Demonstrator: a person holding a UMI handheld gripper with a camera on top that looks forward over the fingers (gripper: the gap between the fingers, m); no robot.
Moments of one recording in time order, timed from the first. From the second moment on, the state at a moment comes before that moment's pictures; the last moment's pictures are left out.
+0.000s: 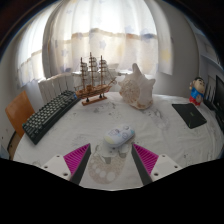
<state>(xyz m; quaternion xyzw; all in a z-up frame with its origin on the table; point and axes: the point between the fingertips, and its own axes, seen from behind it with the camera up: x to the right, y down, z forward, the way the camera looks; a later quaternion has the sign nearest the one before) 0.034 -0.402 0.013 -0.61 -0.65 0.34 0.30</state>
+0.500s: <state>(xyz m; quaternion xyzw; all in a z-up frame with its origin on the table) -0.044 -0.403 -0.012 -0.60 -0.66 0.33 0.29</state>
